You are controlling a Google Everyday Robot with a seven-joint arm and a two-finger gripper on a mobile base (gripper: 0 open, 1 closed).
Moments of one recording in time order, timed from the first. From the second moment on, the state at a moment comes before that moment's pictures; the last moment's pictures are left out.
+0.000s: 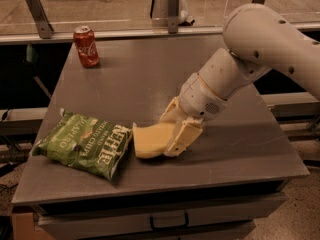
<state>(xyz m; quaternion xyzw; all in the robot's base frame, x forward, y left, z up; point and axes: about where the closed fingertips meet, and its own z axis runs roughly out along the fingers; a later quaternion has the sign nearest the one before) 0.451 -0.025 0.837 -0.72 0.62 0.25 0.19</state>
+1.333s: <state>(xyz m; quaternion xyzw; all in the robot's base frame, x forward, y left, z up) 0.518 -0.119 0.941 -0.65 0.65 0.21 0.32</state>
